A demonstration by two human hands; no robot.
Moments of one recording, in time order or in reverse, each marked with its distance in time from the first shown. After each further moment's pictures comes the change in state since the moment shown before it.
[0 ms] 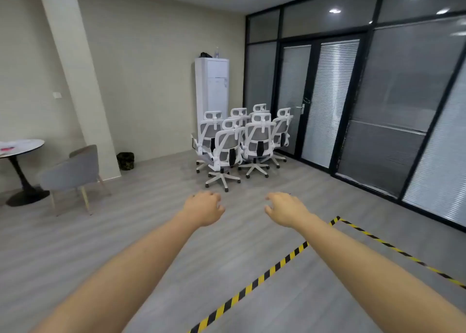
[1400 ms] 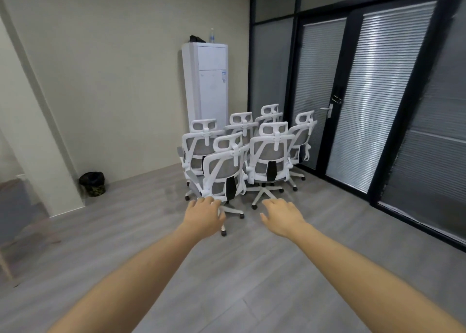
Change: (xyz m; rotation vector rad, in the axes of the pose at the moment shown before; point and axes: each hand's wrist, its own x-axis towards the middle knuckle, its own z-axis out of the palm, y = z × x) left_hand 0.961 -0.113 0.117 0.052 0.032 -0.029; right_hand 0.953 0.243 0.080 -0.129 0.033 -0.110
